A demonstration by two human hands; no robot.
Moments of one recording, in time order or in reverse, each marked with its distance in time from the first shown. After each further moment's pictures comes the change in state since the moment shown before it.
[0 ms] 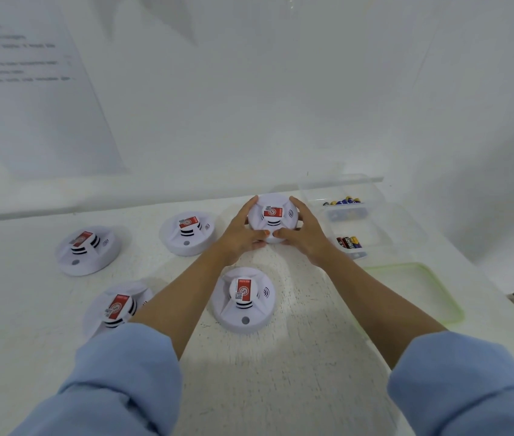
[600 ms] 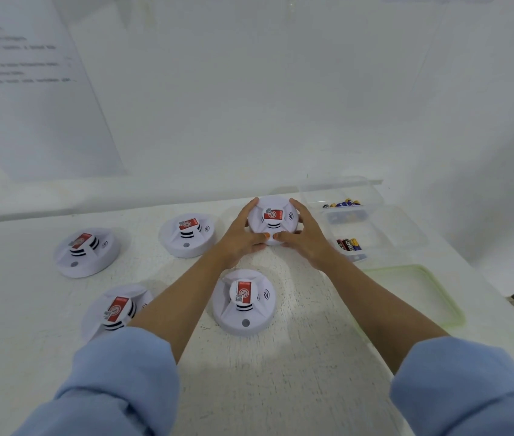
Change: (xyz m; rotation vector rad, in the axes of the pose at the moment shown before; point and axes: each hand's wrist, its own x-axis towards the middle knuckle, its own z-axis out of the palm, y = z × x) left_hand -0.002 -0.001 0.000 -0.009 -0.026 0.032; right_hand 0.006 0.013 -0.003 -0.014 -0.001 0.005
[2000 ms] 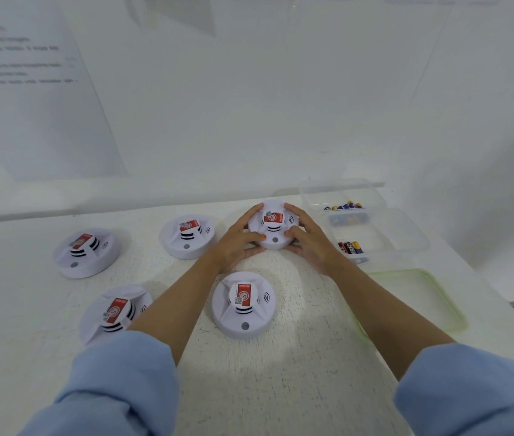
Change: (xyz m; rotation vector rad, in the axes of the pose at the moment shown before) left_hand 0.001 0.000 -0.005 -0.143 -0.027 -0.090; right_hand 0.005 0.004 -0.007 0.193 -0.049 0.177
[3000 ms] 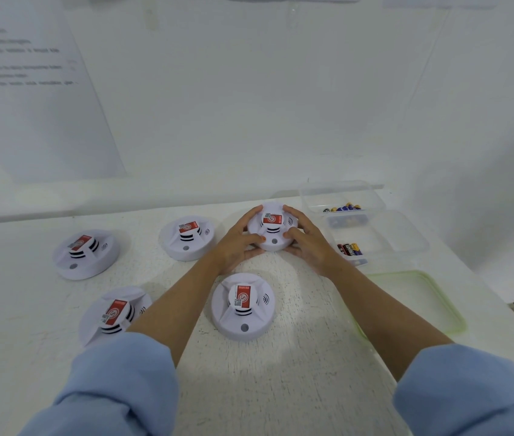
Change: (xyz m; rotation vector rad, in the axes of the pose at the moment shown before) left_hand 0.000 0.000 0.002 0.016 0.002 -0.006; right_hand 0.004 0.004 -0.001 -0.049 0.013 -0.004
